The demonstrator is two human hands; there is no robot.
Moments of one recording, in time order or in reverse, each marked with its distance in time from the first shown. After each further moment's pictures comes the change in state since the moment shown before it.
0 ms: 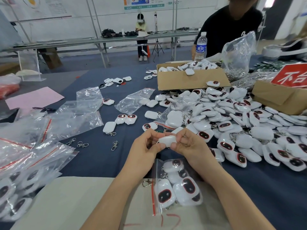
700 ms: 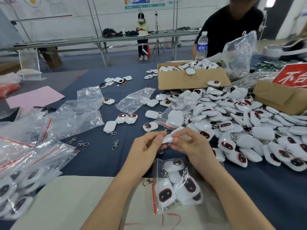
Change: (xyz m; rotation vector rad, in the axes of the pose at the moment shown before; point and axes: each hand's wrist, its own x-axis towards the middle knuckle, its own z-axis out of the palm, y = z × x) left_hand -0.005 0.010 0.000 -0.083 0.011 -0.021; right_hand 0.000 -0.002 0.003 0.083 0.059 -0.051
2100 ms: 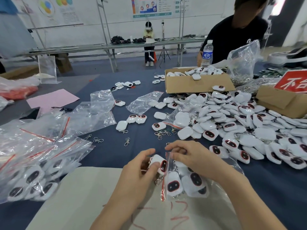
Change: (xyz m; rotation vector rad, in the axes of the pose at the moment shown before) left_hand -0.086 0.005 -0.028 0.276 0.120 -0.140; right_hand -0.020 -0.019 0.008 -0.810 -0.345 0.028
